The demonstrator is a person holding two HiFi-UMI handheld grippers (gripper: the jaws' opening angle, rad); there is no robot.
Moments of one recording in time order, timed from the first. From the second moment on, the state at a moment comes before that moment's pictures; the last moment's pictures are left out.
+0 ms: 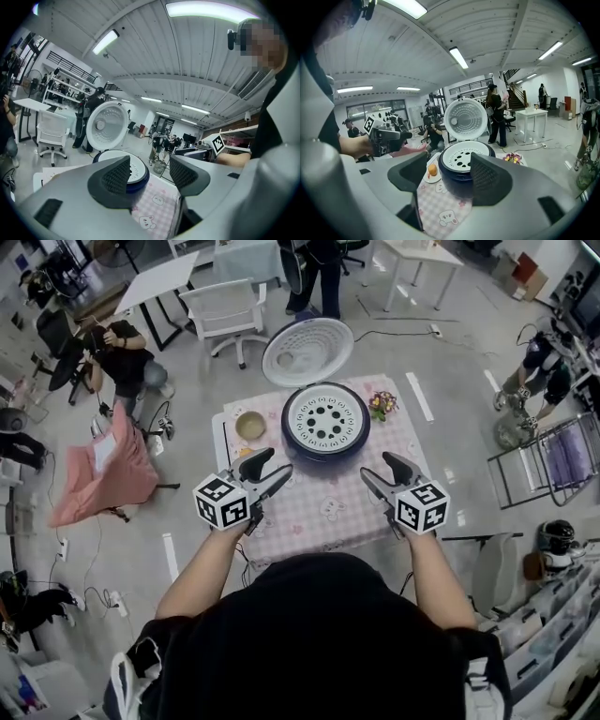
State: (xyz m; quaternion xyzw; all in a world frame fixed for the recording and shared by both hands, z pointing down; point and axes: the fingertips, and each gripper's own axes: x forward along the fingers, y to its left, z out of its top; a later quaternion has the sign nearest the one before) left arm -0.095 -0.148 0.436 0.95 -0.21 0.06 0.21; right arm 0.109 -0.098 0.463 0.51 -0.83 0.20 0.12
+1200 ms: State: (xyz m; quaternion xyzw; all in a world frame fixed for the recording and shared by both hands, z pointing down) left arm -0.107 -0.149 0.473 0.90 -0.35 0.03 0.25; right arm 0.020 -0.183 0.562 0.14 -0.88 0.11 0.44
